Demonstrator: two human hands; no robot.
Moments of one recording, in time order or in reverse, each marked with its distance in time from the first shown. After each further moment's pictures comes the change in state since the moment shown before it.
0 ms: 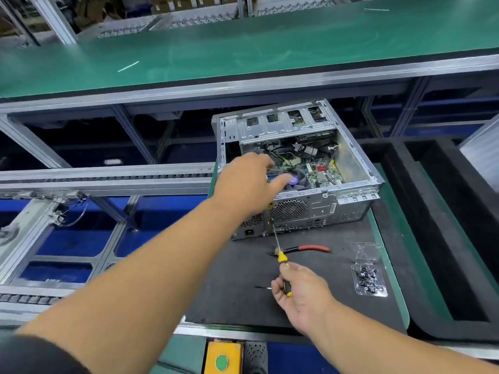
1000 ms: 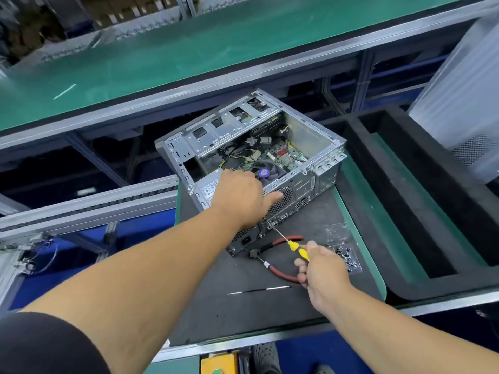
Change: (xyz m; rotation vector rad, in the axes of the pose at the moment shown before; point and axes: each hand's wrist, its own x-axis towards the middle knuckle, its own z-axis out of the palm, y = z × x) left_hand 0.024 0.047 0.063 0.536 -0.135 0.389; right_hand 0.029 -0.041 -0.060 -0.098 0.176 -0.278
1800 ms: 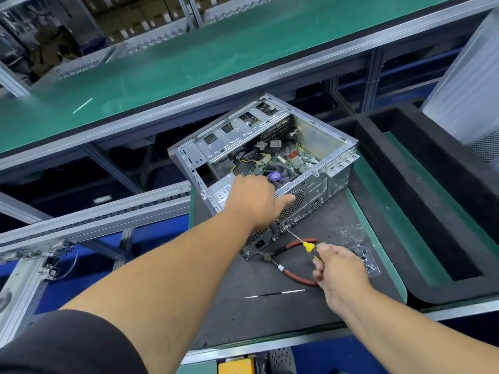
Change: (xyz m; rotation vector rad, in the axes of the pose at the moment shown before) left_hand 0.004 -0.003 0.005 -0.043 -0.051 0.012; right_hand 0.005 0.000 0.003 0.062 0.035 -0.044
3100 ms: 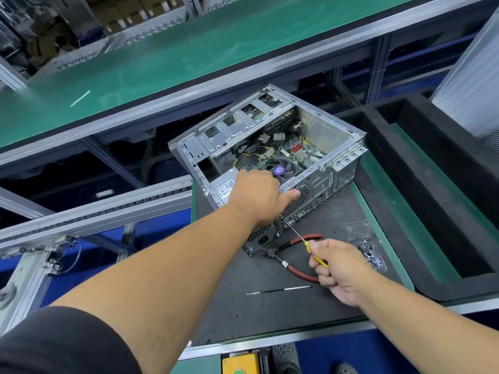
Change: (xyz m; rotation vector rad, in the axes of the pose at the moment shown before) left_hand 0.002 -0.002 0.000 -0.053 -0.028 0.019; right_hand 0.011 -0.009 -0.007 -0.151 -0.315 0.101
